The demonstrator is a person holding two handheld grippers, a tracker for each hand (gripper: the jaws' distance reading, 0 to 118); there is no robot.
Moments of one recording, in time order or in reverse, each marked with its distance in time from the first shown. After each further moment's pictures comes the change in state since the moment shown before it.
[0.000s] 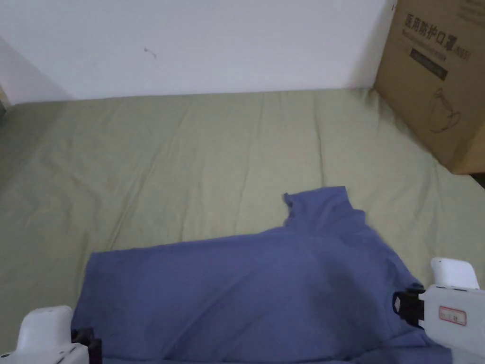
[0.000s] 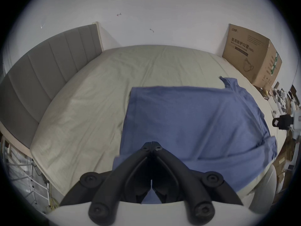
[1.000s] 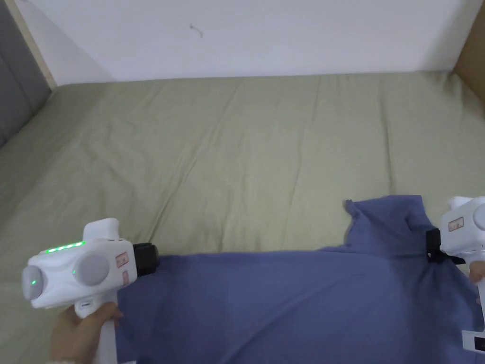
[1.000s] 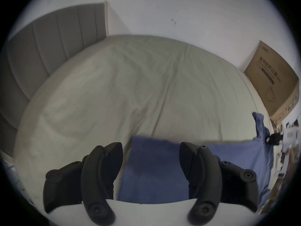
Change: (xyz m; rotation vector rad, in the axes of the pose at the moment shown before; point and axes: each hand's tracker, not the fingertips) left arm -0.042 0.117 -0.196 -0.138 -0.037 0.223; right arm -0.016 0.146 -0.190 -0.216 -0.140 0.052
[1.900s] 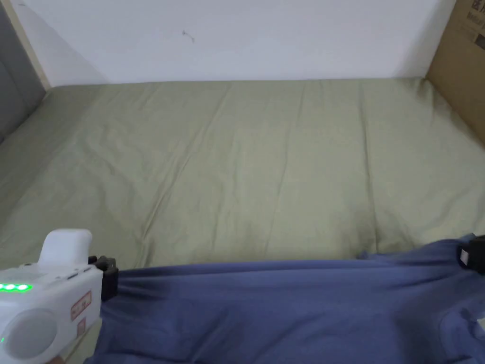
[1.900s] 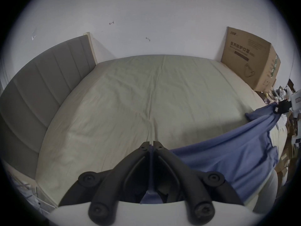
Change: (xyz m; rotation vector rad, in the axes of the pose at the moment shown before) left arm -0.007 -0.079 0.175 0.170 -0.010 -0.296; right arm 0.040 -0.104 0.182 0.134 0.094 0.134
